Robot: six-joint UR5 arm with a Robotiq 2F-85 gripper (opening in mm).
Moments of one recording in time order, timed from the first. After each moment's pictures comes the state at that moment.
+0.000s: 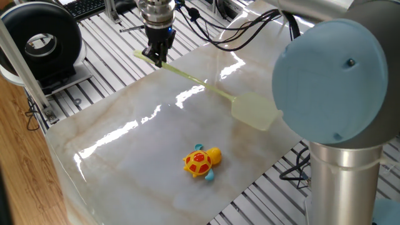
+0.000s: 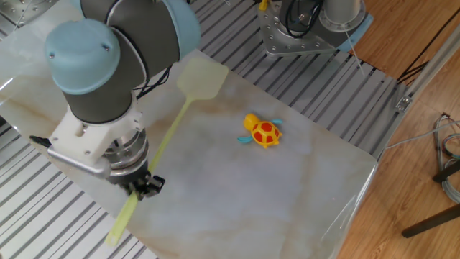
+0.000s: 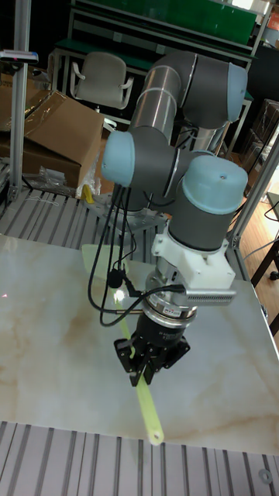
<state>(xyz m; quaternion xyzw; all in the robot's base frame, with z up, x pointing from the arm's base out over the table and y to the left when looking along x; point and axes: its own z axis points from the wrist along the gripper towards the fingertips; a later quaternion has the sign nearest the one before) 0.718 0.049 0.070 -0.16 0.98 0.00 0.07</state>
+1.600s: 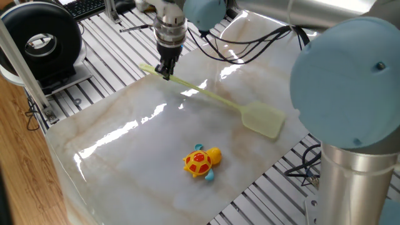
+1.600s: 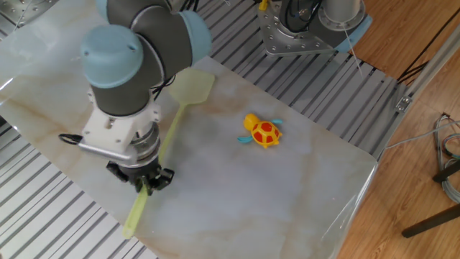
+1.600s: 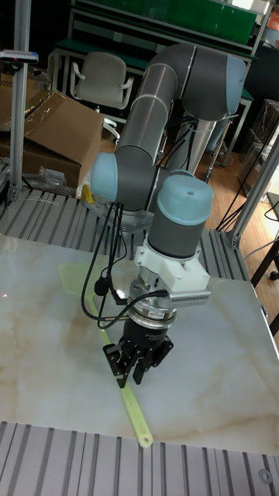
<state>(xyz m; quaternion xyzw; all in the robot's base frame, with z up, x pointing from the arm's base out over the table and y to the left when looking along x) 0.679 0.036 0.029 -0.21 0.97 -0.01 0.07</state>
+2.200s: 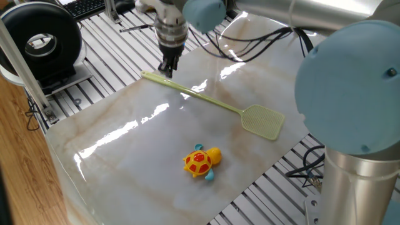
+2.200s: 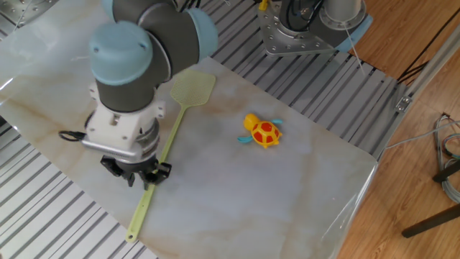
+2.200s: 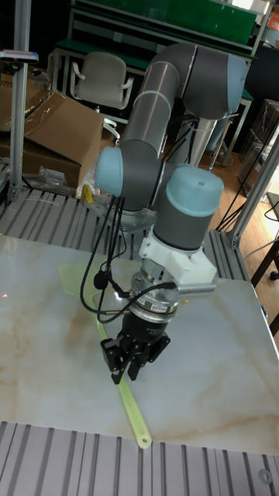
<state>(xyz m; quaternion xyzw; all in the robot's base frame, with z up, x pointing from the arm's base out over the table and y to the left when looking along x) 0.685 0.021 0.056 -0.23 0.97 -0.04 0.07</state>
